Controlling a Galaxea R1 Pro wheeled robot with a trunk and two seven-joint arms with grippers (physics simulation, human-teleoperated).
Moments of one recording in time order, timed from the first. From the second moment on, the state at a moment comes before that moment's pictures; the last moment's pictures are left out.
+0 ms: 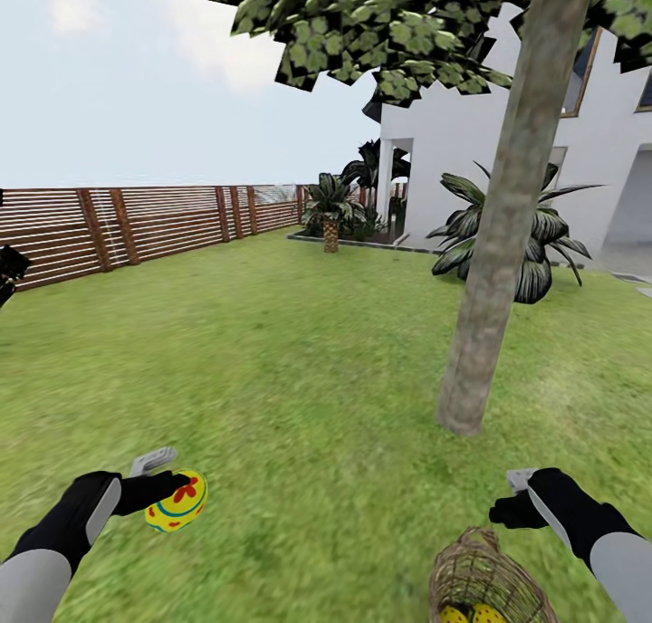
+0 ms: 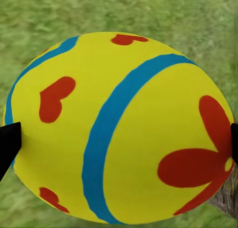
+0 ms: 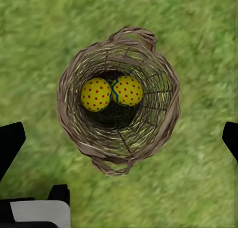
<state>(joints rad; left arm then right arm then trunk) -0.62 0.25 0.20 -0.59 0.19 0.65 -0.25 -0.69 -0.35 0.23 -0.45 -0.10 0.69 0.20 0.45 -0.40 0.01</state>
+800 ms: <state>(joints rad) -0.62 0.25 0.20 -0.59 0.19 0.62 -0.25 -0.69 -0.35 0.23 -0.44 -0.11 0.68 0.20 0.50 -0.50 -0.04</state>
